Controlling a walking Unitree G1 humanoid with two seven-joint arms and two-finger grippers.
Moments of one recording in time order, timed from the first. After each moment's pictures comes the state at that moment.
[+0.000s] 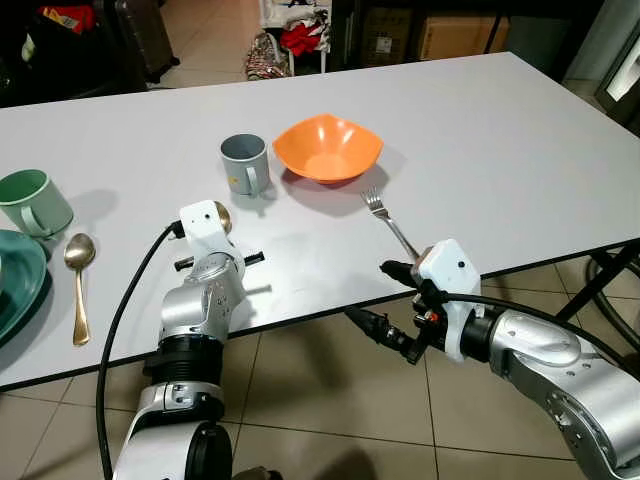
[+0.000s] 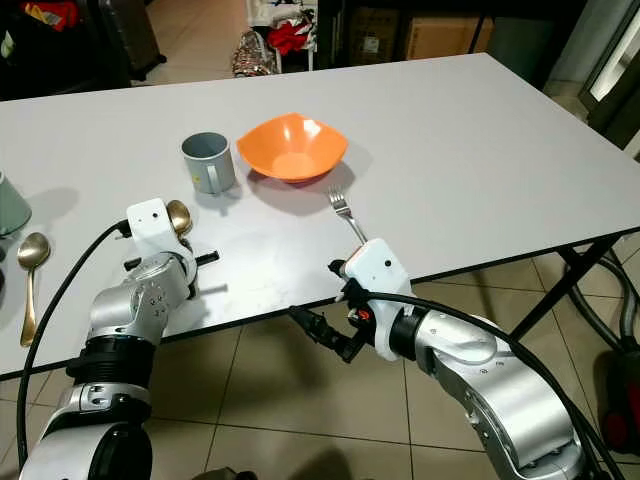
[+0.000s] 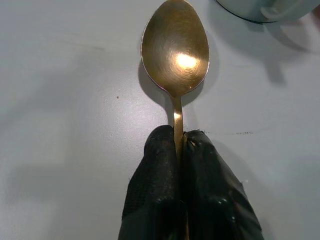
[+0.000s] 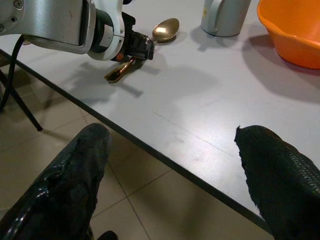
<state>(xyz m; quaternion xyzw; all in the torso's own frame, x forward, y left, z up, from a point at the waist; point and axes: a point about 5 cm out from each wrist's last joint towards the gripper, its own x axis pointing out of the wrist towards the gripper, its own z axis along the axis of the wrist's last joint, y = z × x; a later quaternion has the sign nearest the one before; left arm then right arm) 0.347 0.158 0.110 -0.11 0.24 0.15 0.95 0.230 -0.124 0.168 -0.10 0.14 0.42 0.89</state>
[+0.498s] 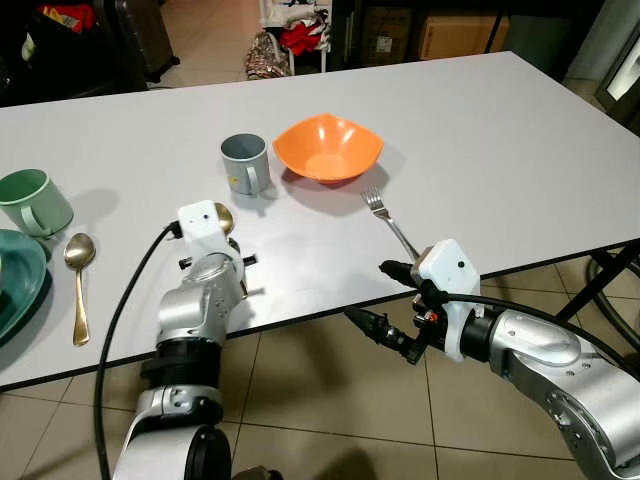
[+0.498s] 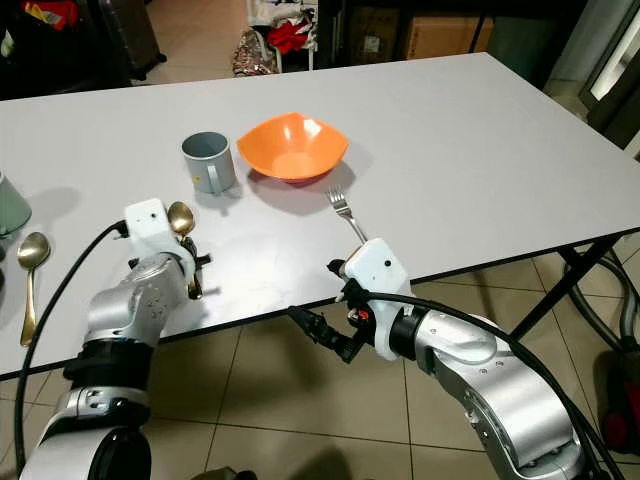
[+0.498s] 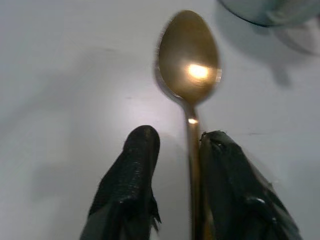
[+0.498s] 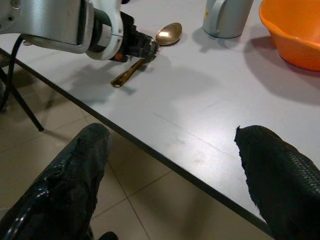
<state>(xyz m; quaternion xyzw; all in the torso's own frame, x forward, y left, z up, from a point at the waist) 0.342 0.163 0.113 -0.11 0.23 0.15 0.95 0.230 -0.124 0.168 -0.10 0.13 0.42 0.89</state>
